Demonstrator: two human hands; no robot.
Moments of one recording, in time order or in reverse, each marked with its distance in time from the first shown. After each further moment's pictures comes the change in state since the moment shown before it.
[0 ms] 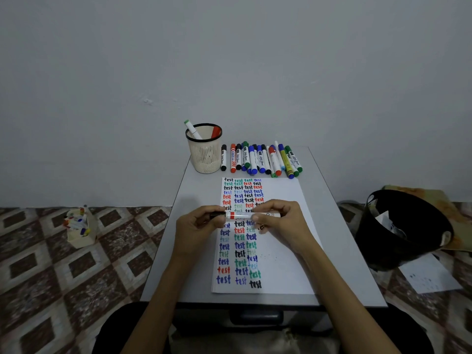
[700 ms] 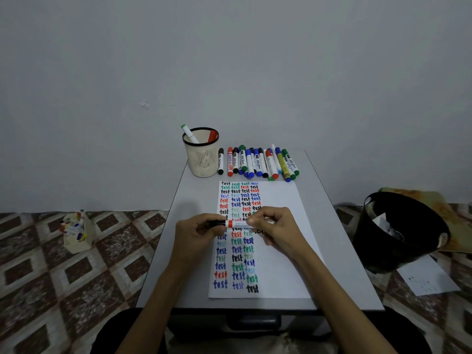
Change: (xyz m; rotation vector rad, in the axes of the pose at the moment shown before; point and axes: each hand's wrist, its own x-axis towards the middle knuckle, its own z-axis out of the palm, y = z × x) left_hand 0.001 -0.002 0.002 0.141 -0.033 0.059; right_hand -0.001 0.005 0.001 -0.164 -0.019 -0.068
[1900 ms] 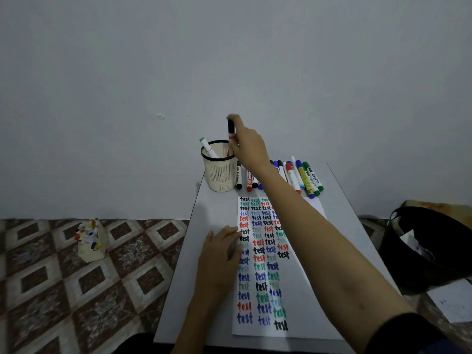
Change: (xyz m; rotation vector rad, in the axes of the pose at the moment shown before) left_hand 0.009 -0.032 0.009 0.601 -0.010 0.062; right_hand 0.223 -0.077 0.067 -0.935 0.202 -0.467
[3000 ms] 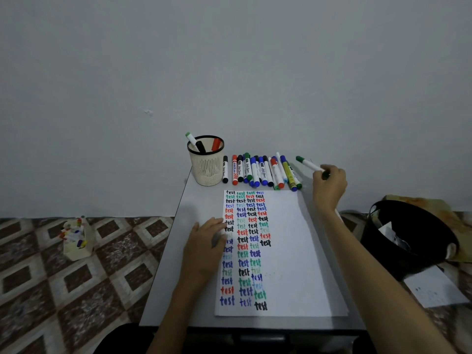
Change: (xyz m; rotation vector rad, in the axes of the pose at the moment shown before) left_hand 0.000 0.008 -0.005 0.005 -0.024 -0.070; right_hand -0.141 0.136 -0.078 0.121 0.583 0.744
